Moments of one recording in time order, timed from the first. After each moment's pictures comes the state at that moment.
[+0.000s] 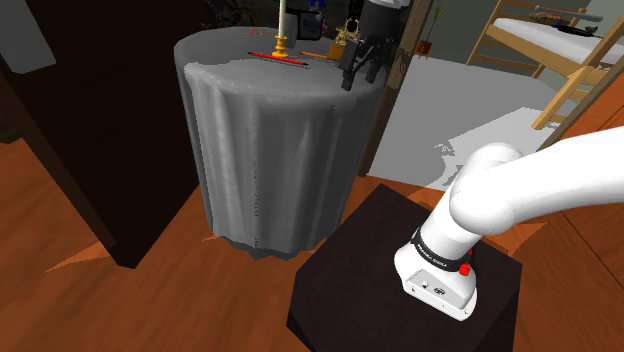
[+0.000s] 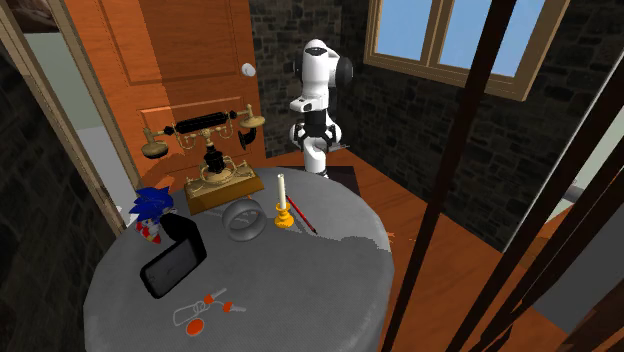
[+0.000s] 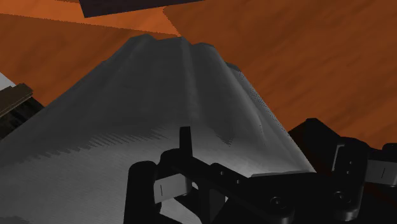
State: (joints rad) arm -0.01 -0.76 0.00 -2.41 -0.01 1.71 0.09
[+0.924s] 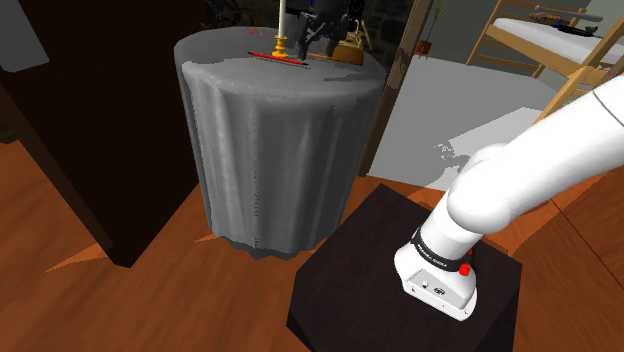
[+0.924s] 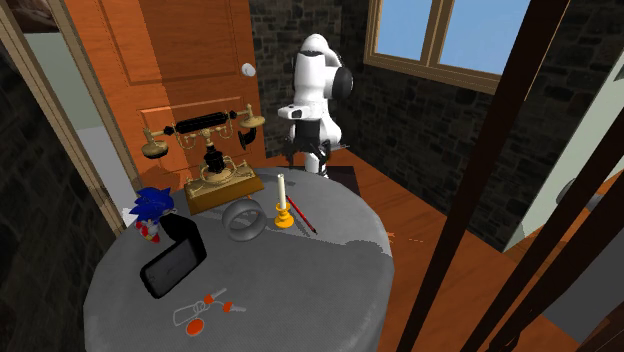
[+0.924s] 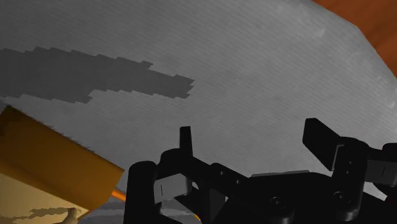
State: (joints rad) arm -0.06 -0.39 0.00 -2.15 -0.05 1.99 0.16
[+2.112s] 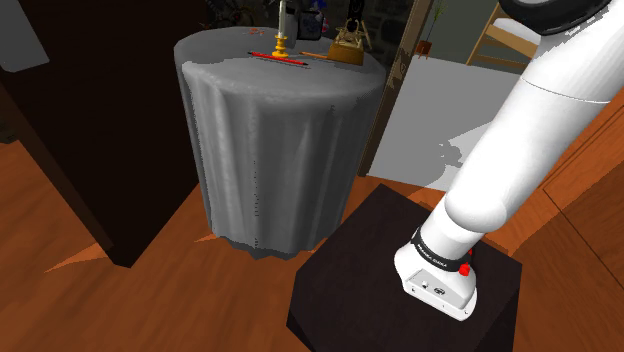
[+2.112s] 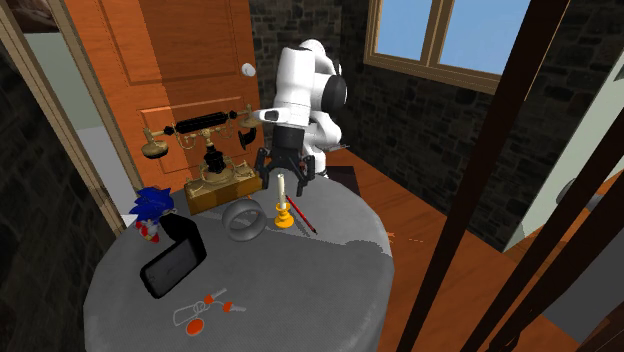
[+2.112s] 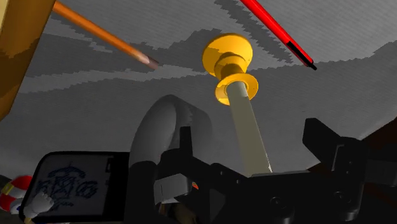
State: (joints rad) arm -0.10 0.04 -0.01 -1.66 -0.11 2.13 0.26
